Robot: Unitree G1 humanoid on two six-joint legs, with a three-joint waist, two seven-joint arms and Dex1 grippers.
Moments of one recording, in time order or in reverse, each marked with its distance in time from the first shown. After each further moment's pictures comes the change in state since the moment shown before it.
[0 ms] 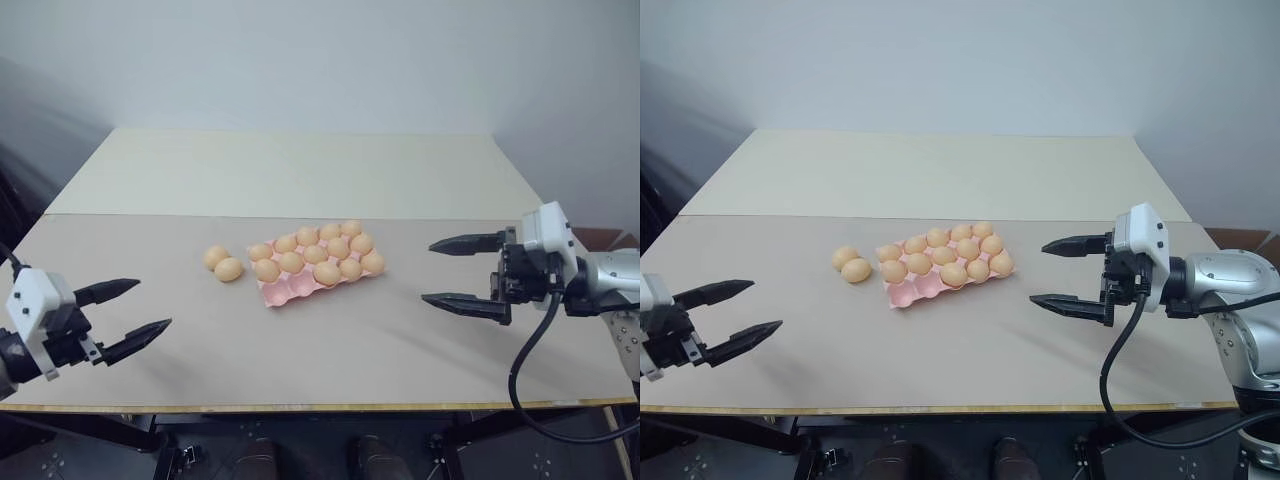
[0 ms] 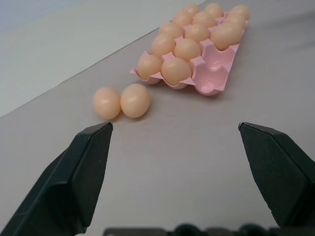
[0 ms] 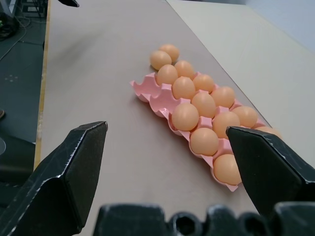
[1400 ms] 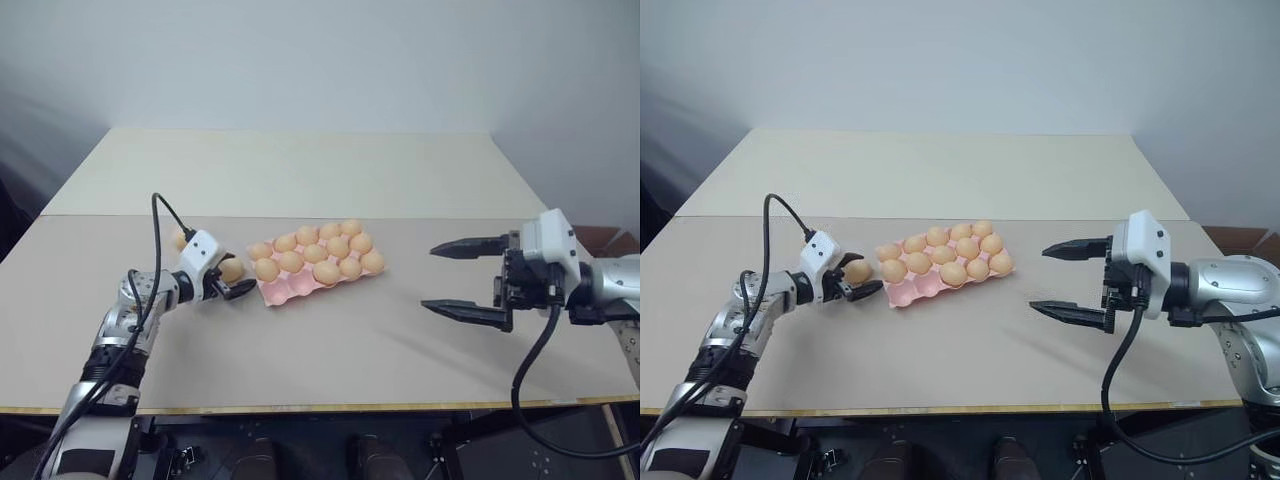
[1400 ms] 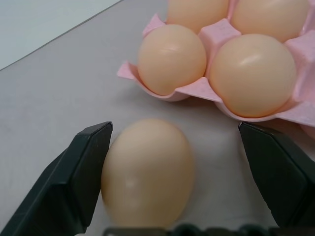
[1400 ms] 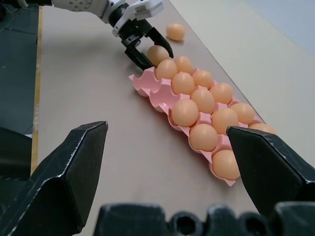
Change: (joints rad) left arm -0.802 -0.212 -0.729 0.824 0.410 -0.215 0.187; right arm 0.056 -0.023 -0.037 -0.101 0.002 0.011 -0.066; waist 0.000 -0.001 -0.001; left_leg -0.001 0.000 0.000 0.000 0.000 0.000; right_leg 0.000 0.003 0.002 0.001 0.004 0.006
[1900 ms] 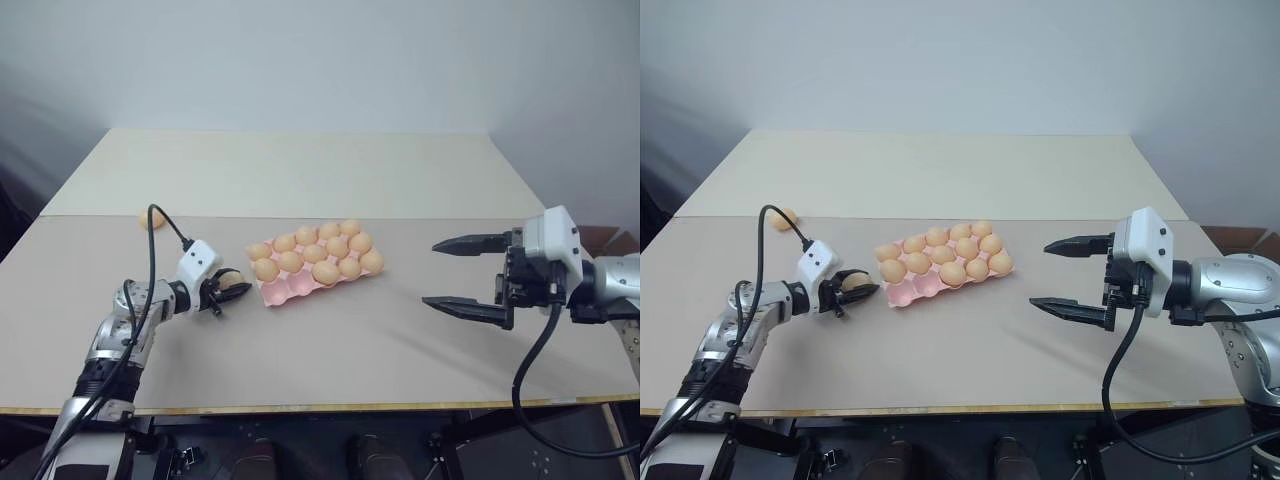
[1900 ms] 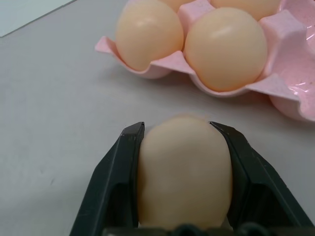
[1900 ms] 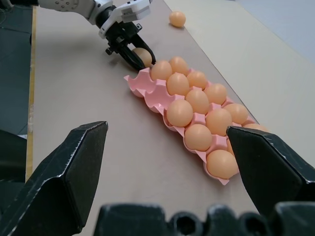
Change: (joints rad) left arm 0.099 0.017 0.038 -0.123 -0.016 0.070 -0.005; right arm -0.004 -0.004 -0.003 -0.001 0.001 0.002 -0.012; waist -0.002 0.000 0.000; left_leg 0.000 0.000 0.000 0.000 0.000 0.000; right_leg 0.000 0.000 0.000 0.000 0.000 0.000
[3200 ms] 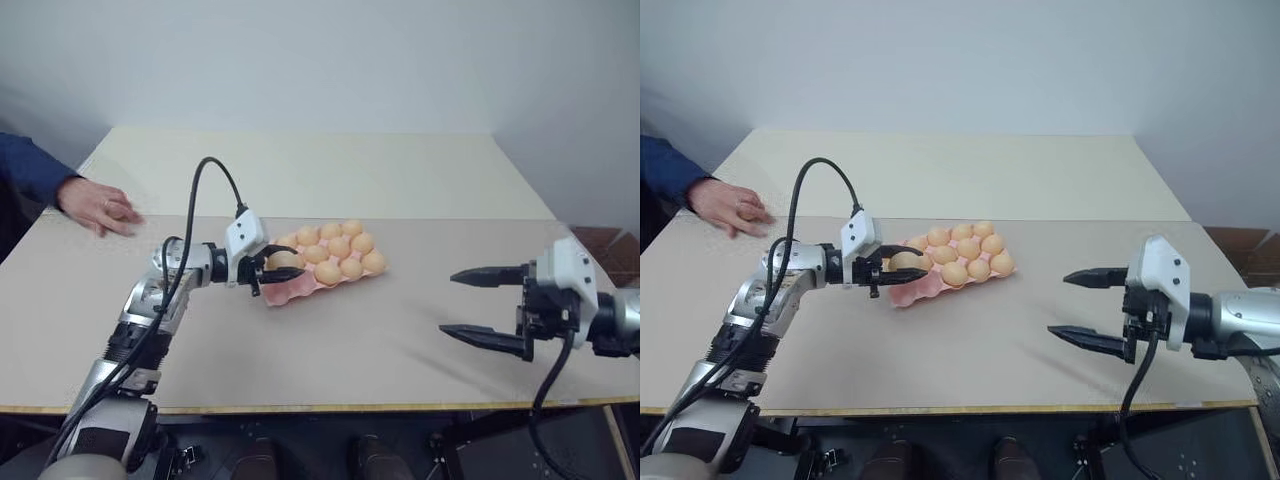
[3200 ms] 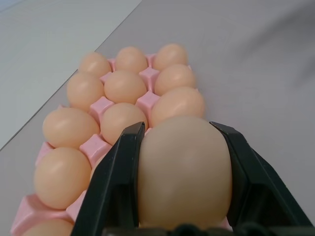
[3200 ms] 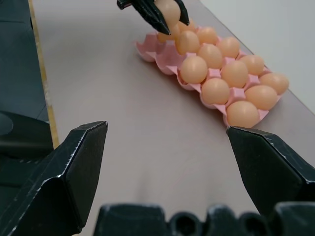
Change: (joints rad) left arm -0.236 -0.071 -0.166 -0.040 -0.068 -0.059 -0.245; right arm 0.281 -0.049 -0.152 -0.123 0.028 0.072 0.001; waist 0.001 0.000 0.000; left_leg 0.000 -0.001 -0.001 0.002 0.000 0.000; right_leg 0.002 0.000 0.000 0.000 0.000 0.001
